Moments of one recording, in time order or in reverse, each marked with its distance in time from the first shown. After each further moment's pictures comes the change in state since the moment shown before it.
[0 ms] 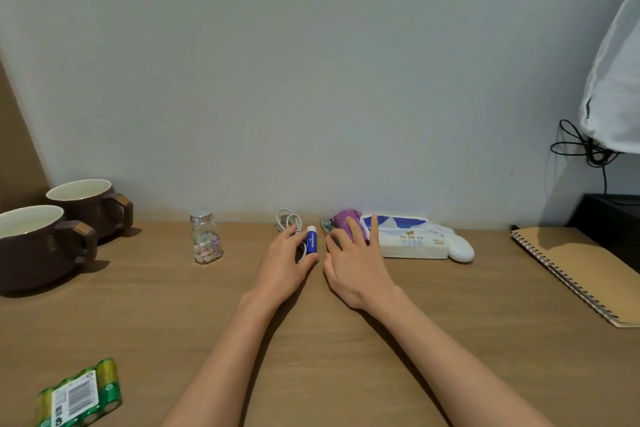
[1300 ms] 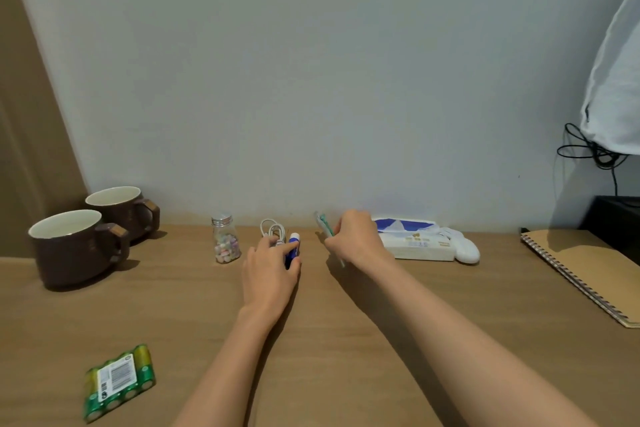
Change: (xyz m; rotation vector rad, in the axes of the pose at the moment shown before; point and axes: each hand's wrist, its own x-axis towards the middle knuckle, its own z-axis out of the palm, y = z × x) left_hand -0.033 -0.008 -0.024 0.245 0.251 -0.144; right_hand 0.040 -0.016 -0.043 0.646 -0.057 0.413
